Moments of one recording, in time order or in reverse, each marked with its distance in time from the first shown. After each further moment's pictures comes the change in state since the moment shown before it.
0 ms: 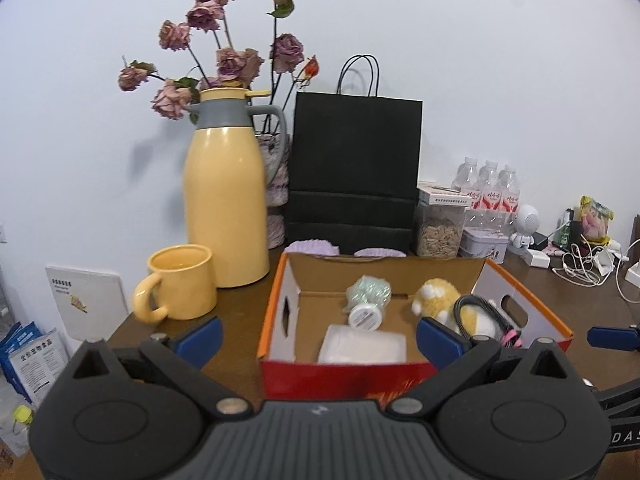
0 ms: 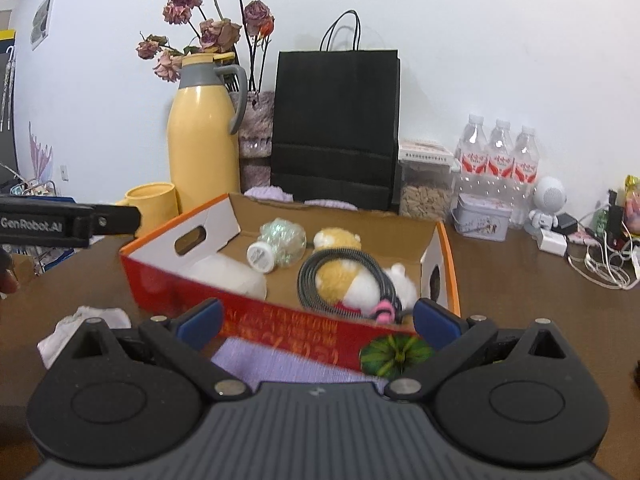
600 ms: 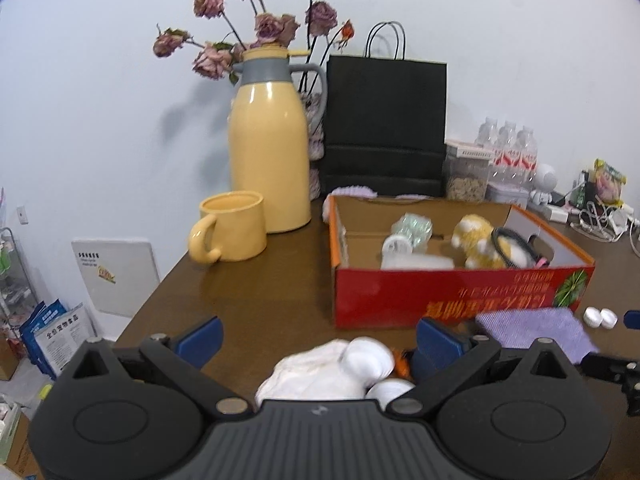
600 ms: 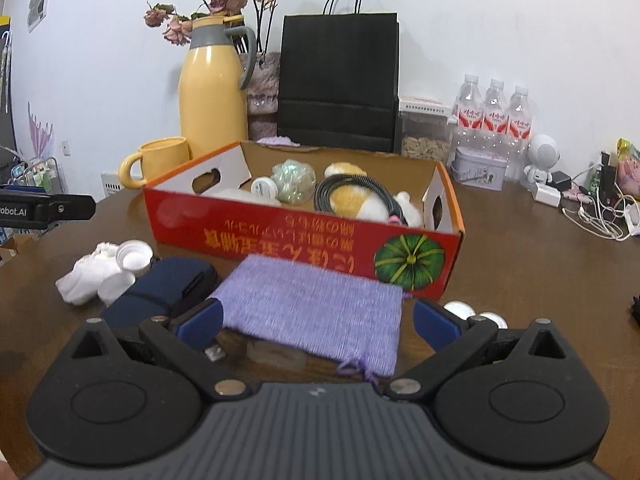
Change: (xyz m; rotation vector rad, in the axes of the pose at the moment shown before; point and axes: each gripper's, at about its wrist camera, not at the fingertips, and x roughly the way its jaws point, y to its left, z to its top) left arm -0.030 0.046 -0.048 0.026 0.098 0.053; right arm -0.024 0.016 -0.046 0.009 0.086 -0.003
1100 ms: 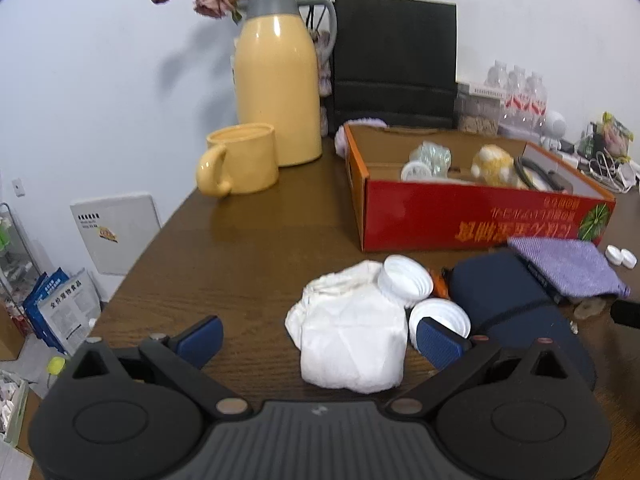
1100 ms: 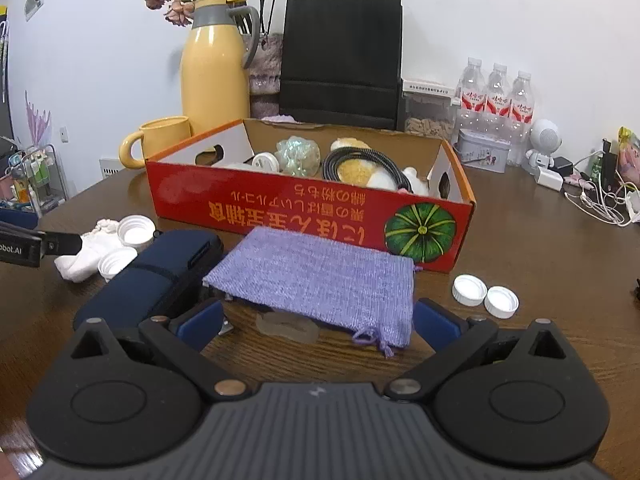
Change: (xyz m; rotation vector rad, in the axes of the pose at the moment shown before) left arm 0.024 0.021 -0.030 0.030 0.155 -0.003; right arm 0.007 0.007 -0.012 -0.001 0.042 -0.012
